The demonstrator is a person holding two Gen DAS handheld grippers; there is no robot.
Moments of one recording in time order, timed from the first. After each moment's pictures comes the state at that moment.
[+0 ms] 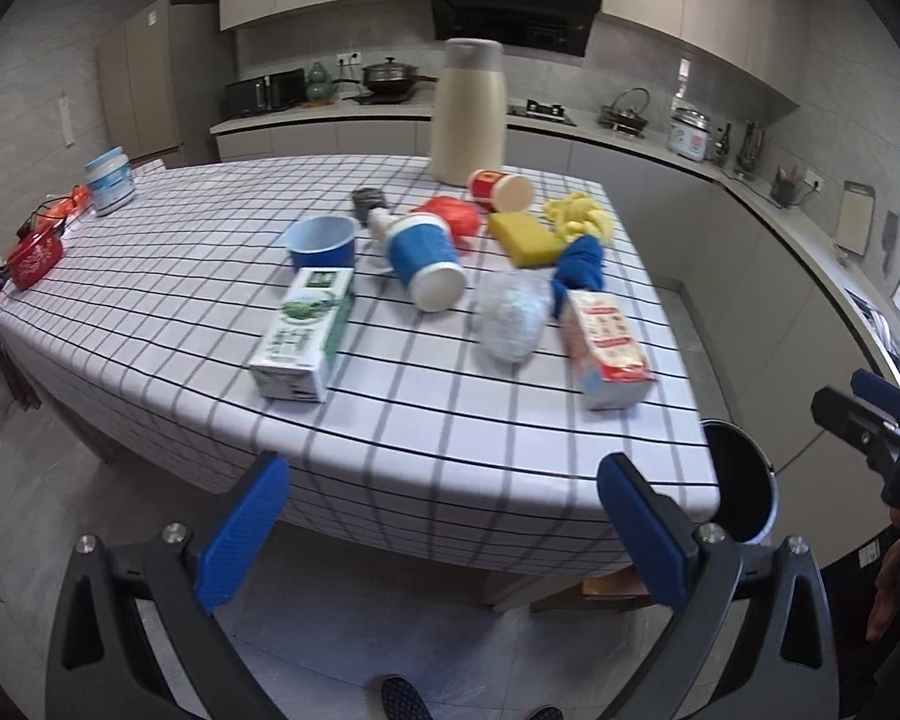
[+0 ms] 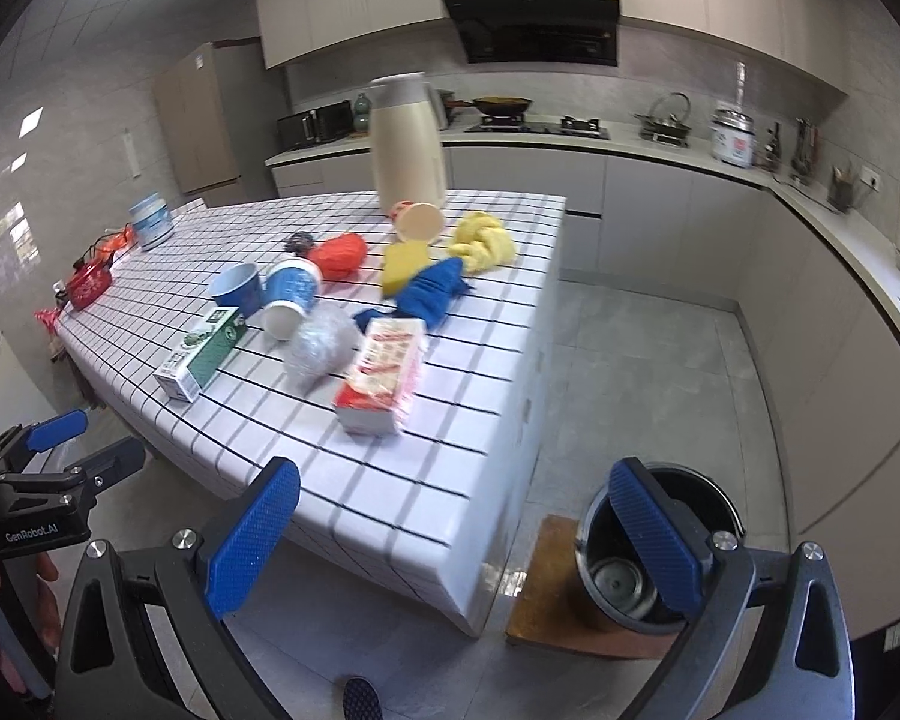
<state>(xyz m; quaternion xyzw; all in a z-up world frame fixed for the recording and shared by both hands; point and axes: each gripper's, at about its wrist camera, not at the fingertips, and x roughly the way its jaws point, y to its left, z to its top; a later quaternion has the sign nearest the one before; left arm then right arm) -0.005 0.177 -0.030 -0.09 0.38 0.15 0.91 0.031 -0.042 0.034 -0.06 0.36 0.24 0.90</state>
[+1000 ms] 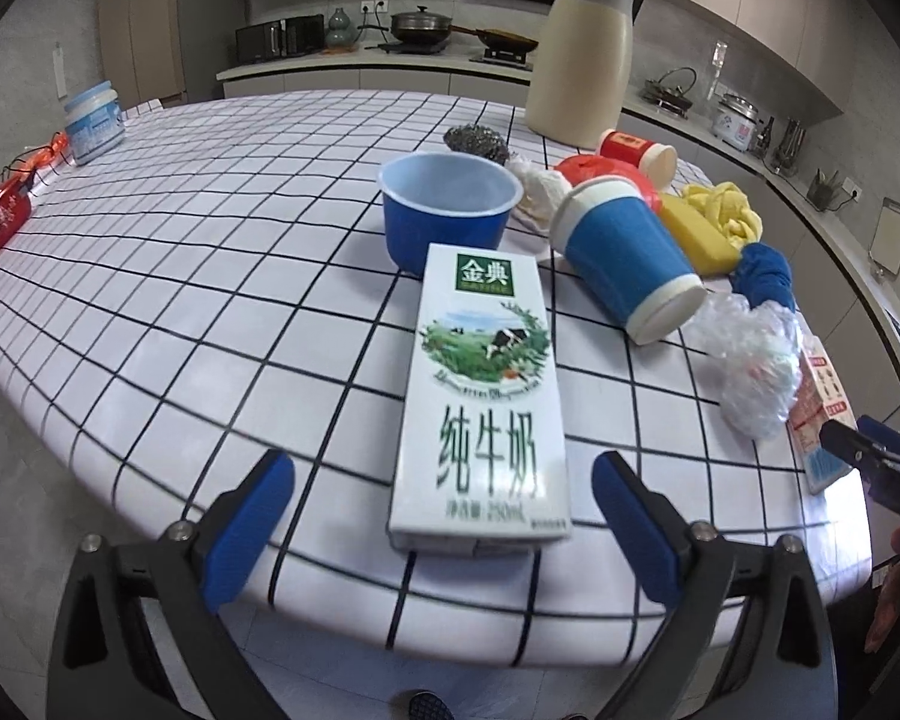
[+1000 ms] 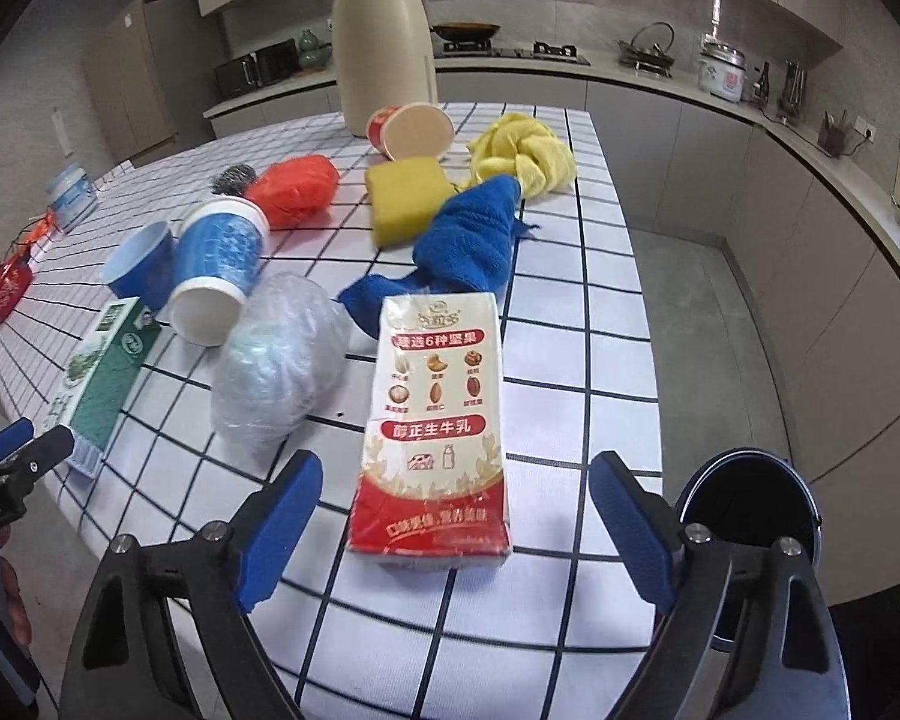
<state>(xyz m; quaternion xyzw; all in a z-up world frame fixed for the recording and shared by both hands) 0.080 0.328 -0.108 -0.12 0.42 0.14 0.89 0.140 0.092 -0.064 -0.06 0.45 0.17 0.87</state>
